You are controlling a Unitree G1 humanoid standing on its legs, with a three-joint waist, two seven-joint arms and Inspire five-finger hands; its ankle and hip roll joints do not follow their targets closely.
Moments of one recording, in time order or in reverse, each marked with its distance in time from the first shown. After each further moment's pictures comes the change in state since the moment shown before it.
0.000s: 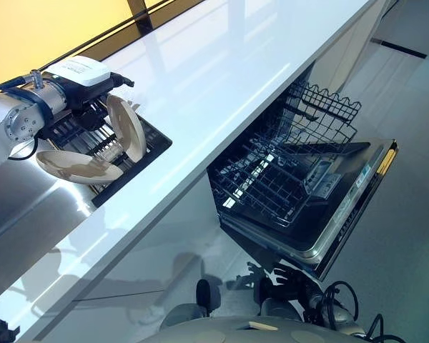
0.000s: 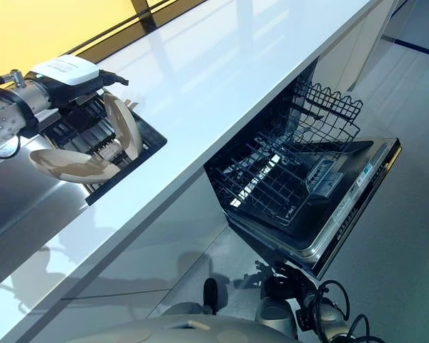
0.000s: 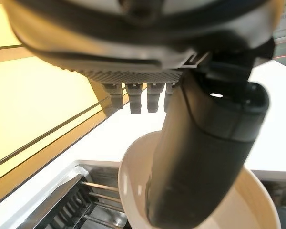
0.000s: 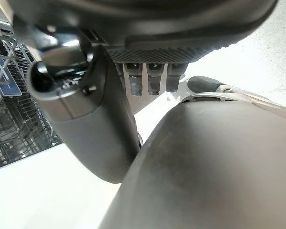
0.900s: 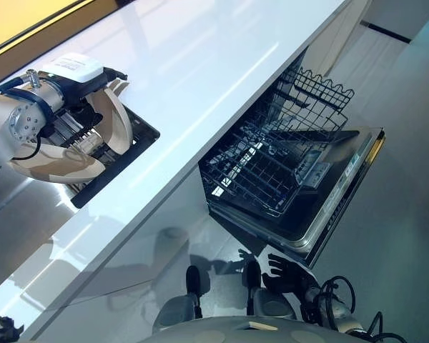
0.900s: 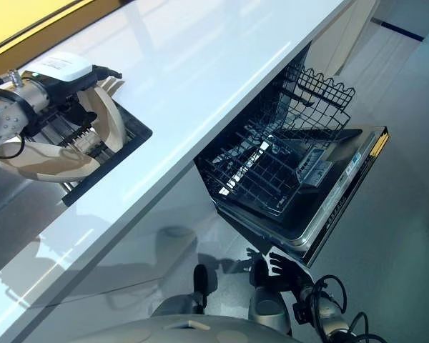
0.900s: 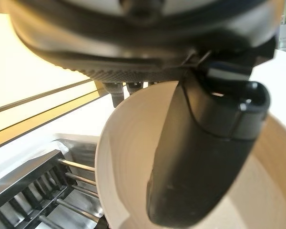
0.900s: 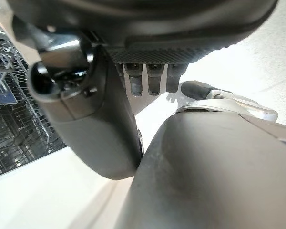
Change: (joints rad) left arm -0.045 -0.047 0.001 0.111 0.002 0.031 0.055; right arm -0.018 -0.003 0.001 -0.044 0.018 -0.017 0.017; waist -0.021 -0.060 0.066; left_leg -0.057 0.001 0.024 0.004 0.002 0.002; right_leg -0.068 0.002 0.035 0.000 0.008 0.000
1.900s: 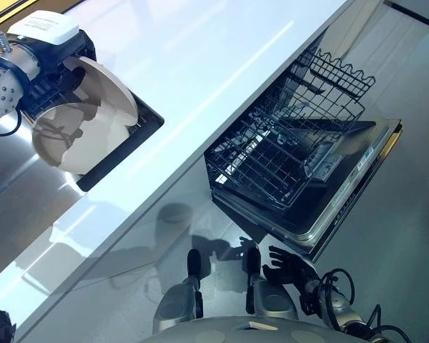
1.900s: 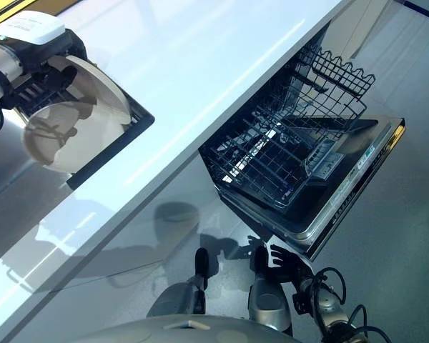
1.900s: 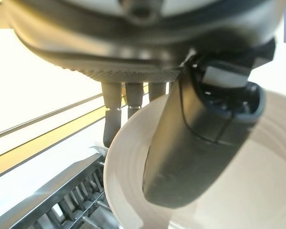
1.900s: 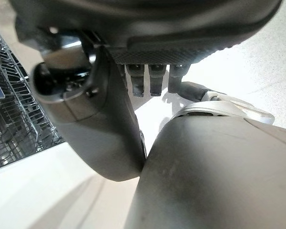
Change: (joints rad) left arm -0.128 0.021 -0.012 0.035 -0.003 0.032 -0.033; right arm -0.026 -0.005 0.011 -0.015 0.012 0.008 -0.021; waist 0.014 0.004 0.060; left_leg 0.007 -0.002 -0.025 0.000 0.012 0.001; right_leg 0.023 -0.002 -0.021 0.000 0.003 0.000
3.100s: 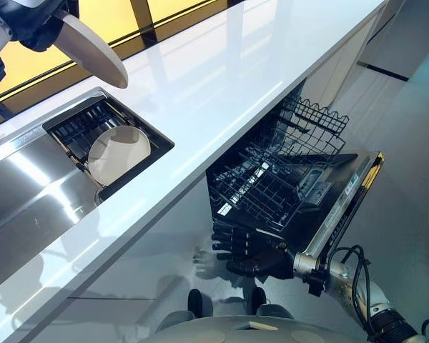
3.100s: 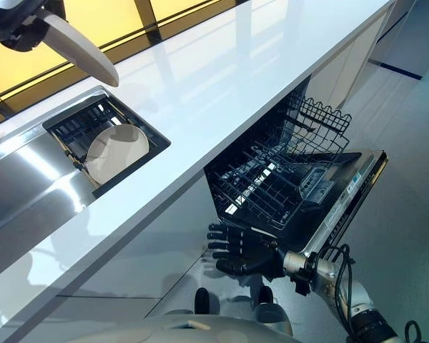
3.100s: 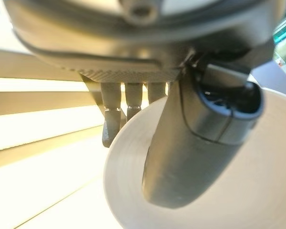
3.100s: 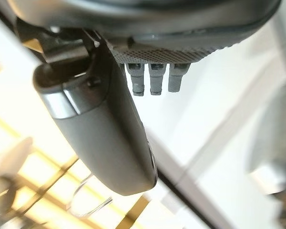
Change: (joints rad) left arm -0.140 0.178 -0.164 -0.157 0.082 0.071 0.342; right arm 0.092 -0.243 0.003 -0.960 0.548 0.499 0.613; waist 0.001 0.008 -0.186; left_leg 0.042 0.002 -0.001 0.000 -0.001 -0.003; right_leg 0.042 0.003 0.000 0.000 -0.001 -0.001
